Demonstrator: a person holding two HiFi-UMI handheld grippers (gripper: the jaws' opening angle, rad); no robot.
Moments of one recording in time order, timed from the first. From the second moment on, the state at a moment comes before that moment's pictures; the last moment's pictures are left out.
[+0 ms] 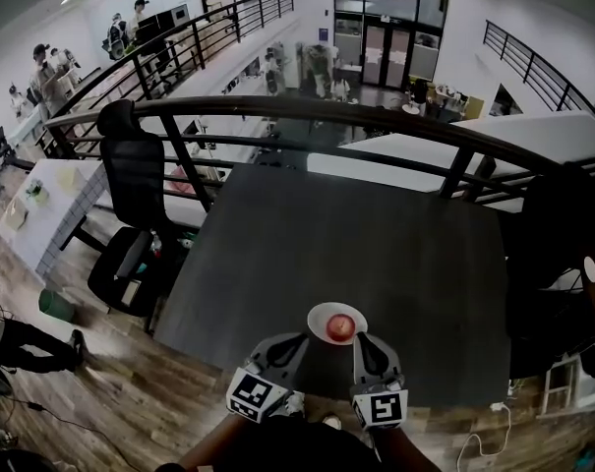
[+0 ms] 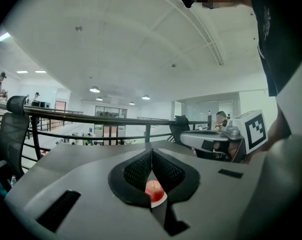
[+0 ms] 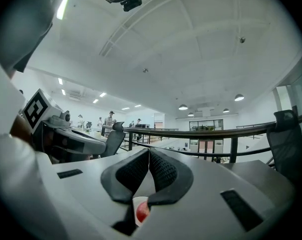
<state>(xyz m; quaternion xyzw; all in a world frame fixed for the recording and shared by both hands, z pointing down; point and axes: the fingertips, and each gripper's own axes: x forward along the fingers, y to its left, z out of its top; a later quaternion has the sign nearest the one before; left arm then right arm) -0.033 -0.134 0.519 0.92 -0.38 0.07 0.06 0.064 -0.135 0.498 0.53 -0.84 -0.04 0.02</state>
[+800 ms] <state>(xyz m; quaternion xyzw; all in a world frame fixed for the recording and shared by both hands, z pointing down) -0.056 -0.193 0.512 0.94 -0.34 0.04 0.05 0.036 -0.167 0.477 0.58 -0.81 -0.07 0.02</state>
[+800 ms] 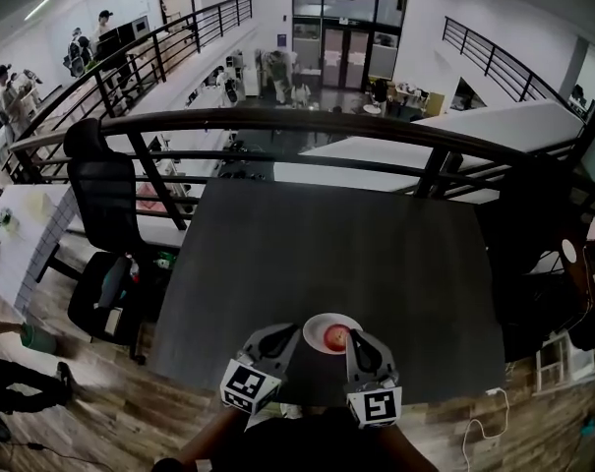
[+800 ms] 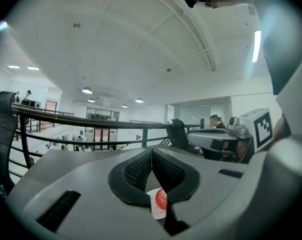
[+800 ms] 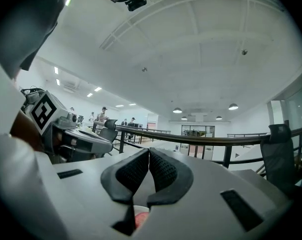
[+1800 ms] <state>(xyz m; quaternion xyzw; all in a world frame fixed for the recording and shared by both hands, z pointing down) -0.020 -0.220 0.562 0.93 -0.36 0.08 0.09 0.051 -0.185 0.592 0.50 -0.85 0.04 0.15</state>
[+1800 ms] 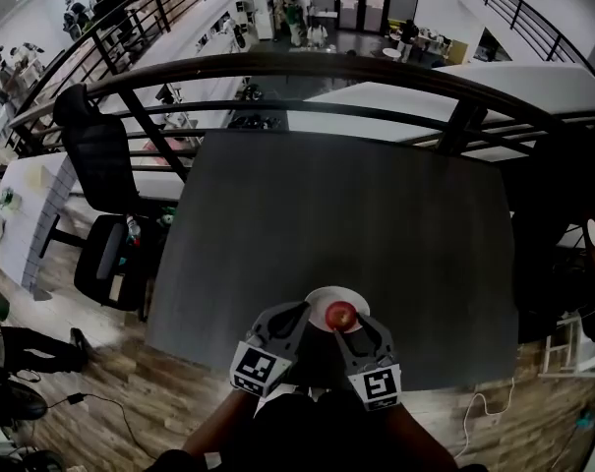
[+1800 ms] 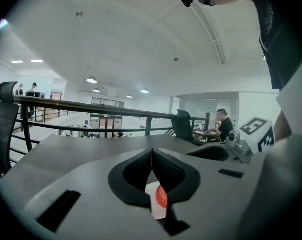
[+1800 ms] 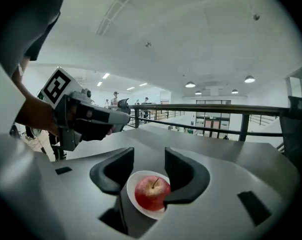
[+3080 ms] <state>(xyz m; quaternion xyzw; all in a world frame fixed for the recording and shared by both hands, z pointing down) -0.040 -0.240 0.645 0.90 -0.39 0.14 0.15 0.049 -0.200 0.718 0.43 -0.85 0.16 0.27</state>
